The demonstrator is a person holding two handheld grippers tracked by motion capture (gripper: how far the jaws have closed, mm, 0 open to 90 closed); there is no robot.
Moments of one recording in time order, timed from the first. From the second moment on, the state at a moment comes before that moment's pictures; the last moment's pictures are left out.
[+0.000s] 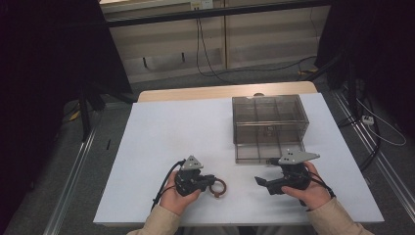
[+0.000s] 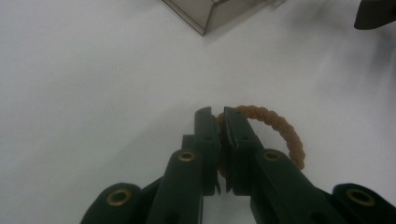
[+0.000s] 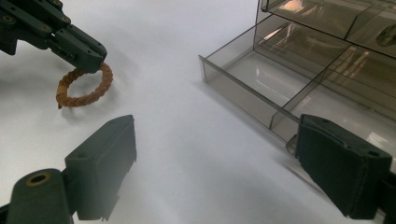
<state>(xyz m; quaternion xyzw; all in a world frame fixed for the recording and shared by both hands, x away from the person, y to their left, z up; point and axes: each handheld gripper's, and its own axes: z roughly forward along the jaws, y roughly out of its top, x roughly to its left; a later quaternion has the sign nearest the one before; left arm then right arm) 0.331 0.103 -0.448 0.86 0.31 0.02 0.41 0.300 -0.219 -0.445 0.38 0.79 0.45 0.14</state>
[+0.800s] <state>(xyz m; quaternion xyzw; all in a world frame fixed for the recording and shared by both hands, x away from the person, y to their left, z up) 0.339 0.134 -0.437 0.83 0.34 0.04 0.44 0.299 -0.206 -0.445 0.37 0.80 0.46 0.13</state>
